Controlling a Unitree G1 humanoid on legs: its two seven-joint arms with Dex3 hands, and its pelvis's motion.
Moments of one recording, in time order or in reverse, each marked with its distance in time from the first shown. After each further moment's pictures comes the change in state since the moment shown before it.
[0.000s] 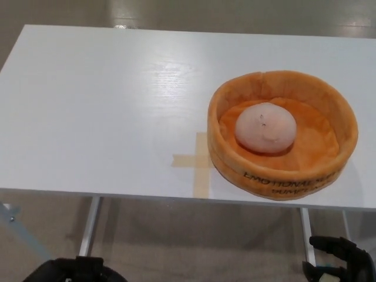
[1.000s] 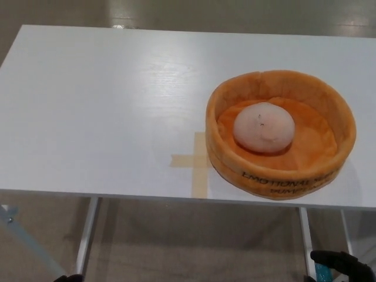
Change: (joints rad) left_arm -0.374 -0.082 -0.116 0.904 0.184 -0.010 0.489; right_arm 0.046 0.000 0.009 0.006 -0.002 0.000 0.000
